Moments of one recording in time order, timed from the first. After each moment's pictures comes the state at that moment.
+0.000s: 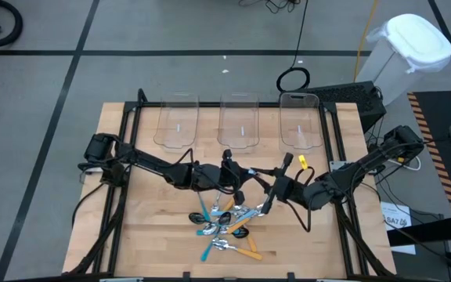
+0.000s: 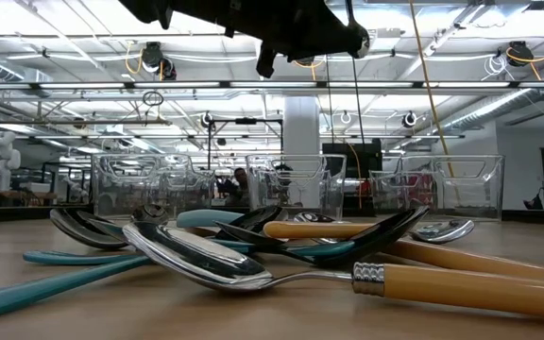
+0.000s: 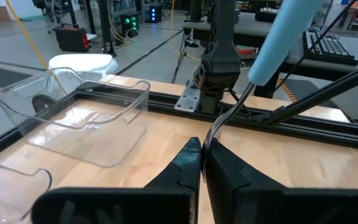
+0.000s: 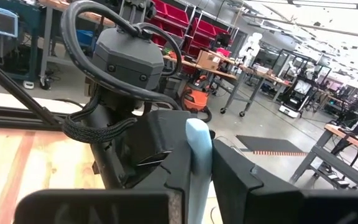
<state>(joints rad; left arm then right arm) -0.18 1.82 1.13 0.52 -0.39 -0.12 0.52 1.31 0.94 0.28 0.98 -0.22</state>
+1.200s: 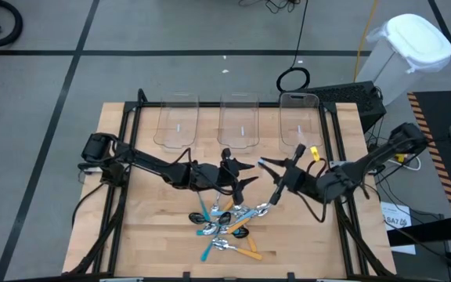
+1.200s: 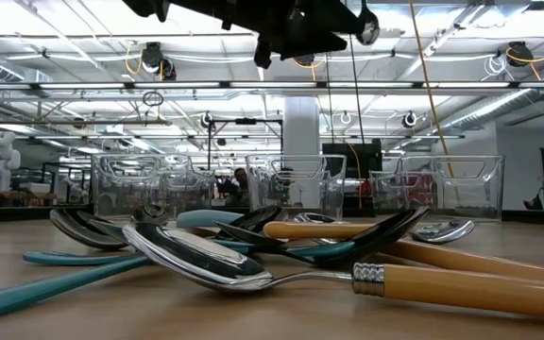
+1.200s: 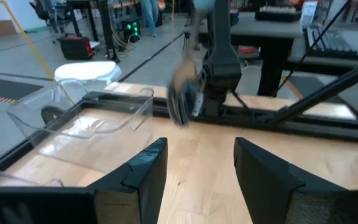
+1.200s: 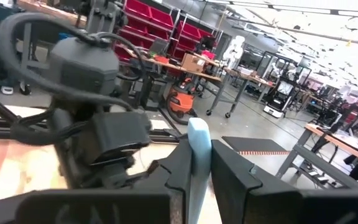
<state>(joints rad) -0.19 1.79 1.14 0.49 -0.41 -0.05 0.51 1.18 0.93 0.21 1.03 -0.27</state>
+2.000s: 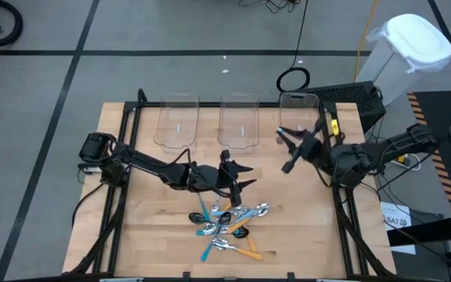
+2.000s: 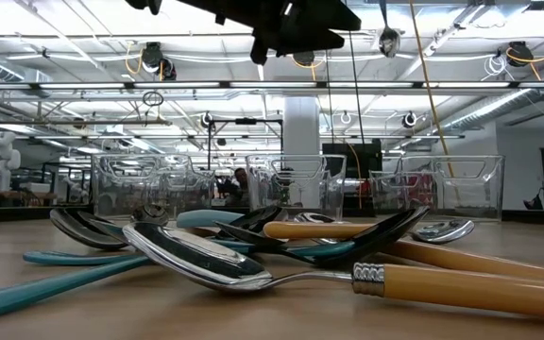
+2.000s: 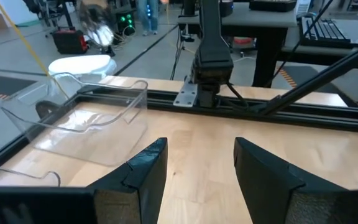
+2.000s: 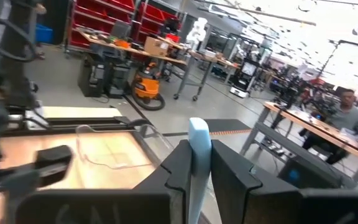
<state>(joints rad) -0.20 1.77 1.13 0.44 -0.40 -0.06 0.33 0.96 0.93 -0.06 1.02 -0.24</state>
